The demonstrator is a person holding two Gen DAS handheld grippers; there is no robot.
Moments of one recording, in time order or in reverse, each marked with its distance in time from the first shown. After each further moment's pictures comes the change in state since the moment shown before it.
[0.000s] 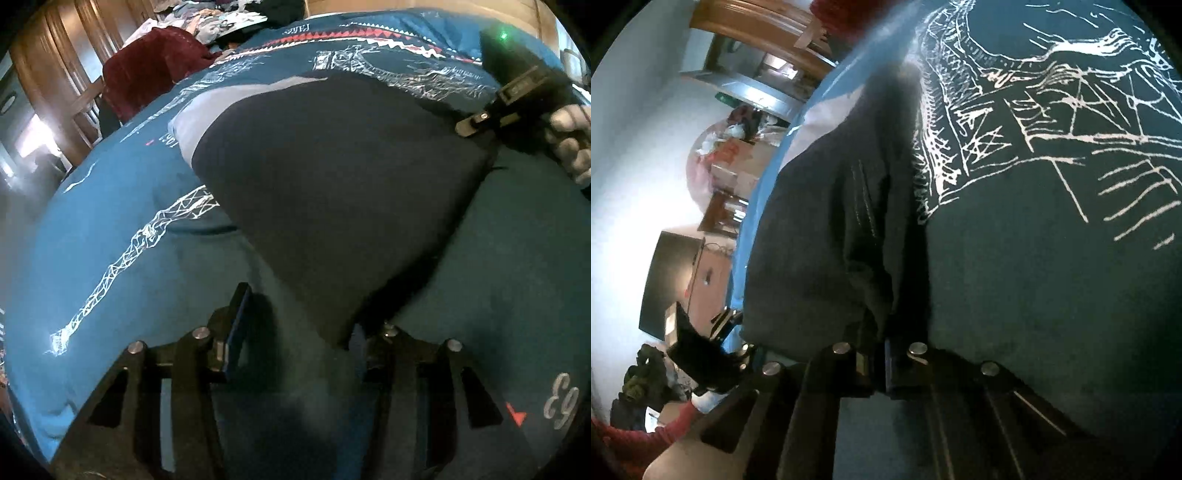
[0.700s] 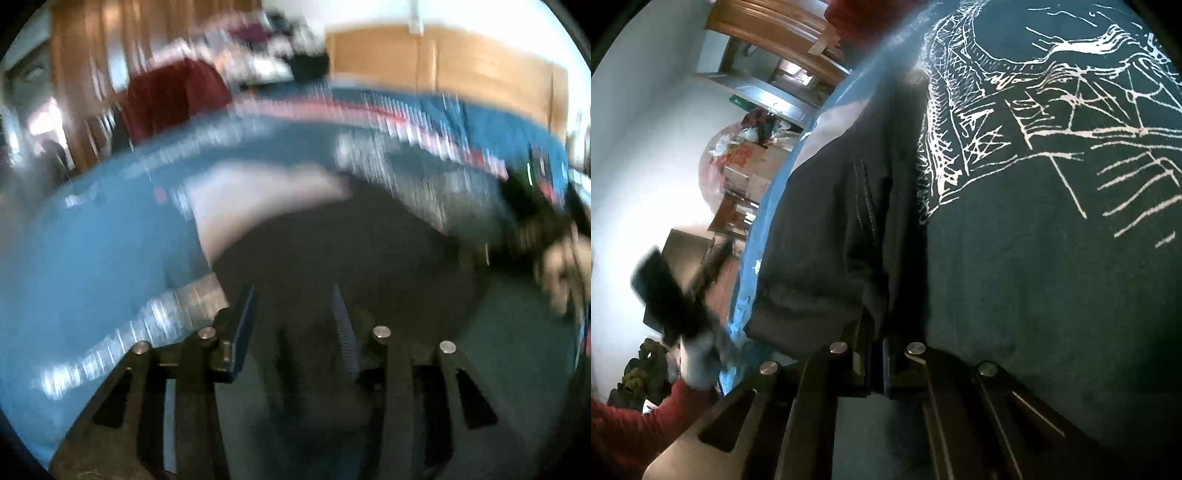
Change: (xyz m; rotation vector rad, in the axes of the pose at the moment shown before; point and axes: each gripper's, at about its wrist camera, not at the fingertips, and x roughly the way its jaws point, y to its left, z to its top) left arm 0.005 0.049 0.088 -0.176 -0.305 -0.024; right arm -0.007 -0.012 -0.016 -0.029 -0.042 0.039
